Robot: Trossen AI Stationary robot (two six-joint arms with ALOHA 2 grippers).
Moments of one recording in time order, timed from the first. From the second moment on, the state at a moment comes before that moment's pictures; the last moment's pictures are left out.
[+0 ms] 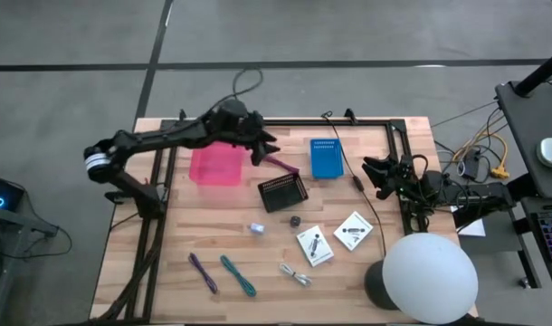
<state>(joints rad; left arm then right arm) 0.47 1.50 1.13 -0.12 0.36 -0.12 0.03 0.02 0.01 0.24 0.53 0.47</state>
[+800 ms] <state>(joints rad) 0.51 1.83 1.20 -0.26 0.19 0.25 0.03 0.02 0.01 0.24 0.53 0.47</state>
